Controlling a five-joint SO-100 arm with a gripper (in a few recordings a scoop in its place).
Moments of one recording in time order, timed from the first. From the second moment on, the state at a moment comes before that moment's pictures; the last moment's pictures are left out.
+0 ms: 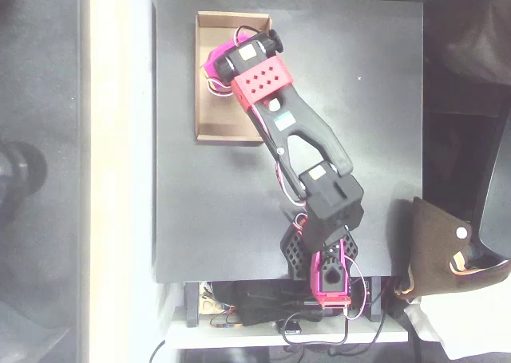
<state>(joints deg) -33.2 67.8 73.7 71.5 91.2</state>
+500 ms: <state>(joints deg) -33.2 66.2 73.7 71.5 91.2</state>
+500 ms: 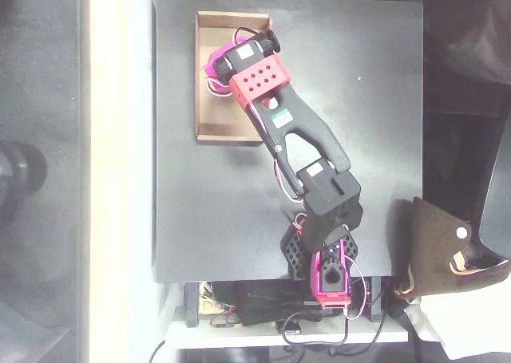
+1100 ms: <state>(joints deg) -33.2 66.2 73.7 71.5 91.2</state>
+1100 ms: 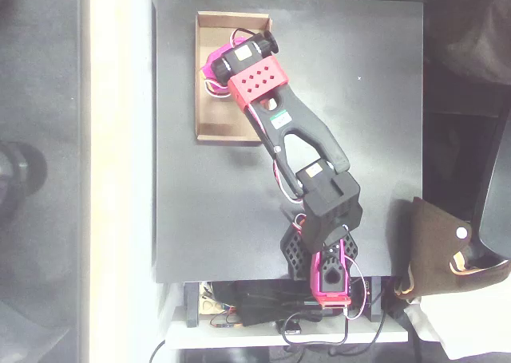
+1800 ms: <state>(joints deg) -32.8 72.9 73.7 71.5 91.2</state>
